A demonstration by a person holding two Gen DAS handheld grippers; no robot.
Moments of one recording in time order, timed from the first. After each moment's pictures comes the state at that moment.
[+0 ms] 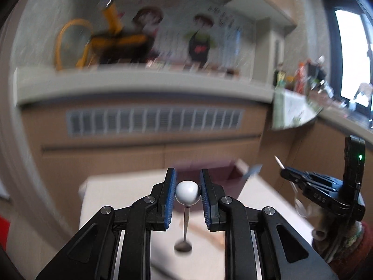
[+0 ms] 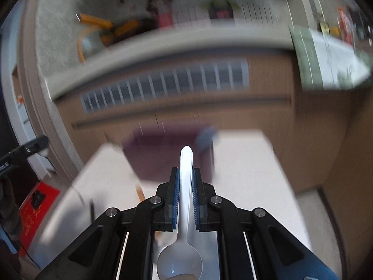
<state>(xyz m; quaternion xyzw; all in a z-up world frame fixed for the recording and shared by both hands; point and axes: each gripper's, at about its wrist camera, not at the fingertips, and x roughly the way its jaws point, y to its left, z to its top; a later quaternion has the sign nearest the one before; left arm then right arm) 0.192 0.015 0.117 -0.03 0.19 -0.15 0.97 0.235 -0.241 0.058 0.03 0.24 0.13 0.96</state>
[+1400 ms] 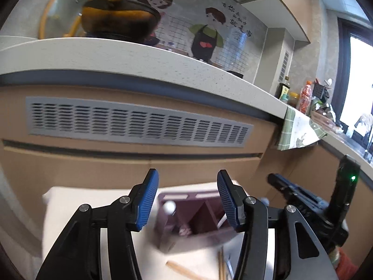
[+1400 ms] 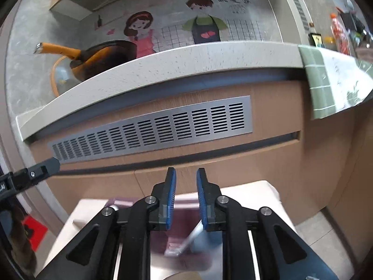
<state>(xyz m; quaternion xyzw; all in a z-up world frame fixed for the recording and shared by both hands) 0.308 0.025 0.080 -0.11 0.21 -0.17 0.95 0.342 -0.230 0.057 0.06 0.20 0.08 0.98</state>
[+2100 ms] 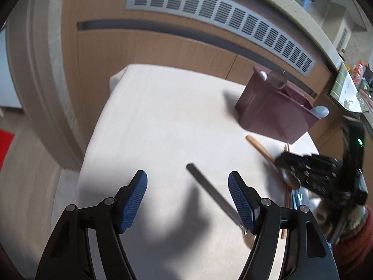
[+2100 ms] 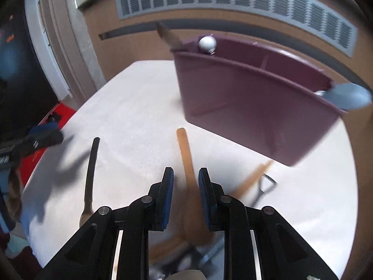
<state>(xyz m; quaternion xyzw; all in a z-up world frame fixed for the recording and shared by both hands) 0.201 0.102 -0.063 -0.15 0.41 -0.03 0.90 0.304 -0.131 -0.067 -0.11 0.44 0.26 0.85</state>
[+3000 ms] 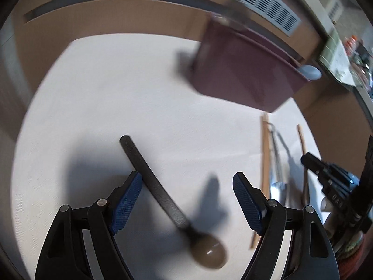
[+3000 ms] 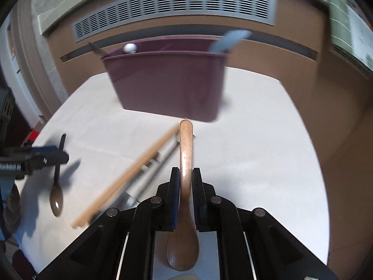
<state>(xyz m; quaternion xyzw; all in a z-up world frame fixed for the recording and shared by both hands) 0.251 0.005 -0.083 -0.12 0.49 -0.12 0.86 0.249 -0.239 -0.062 -0.05 0.42 0.13 0.90</state>
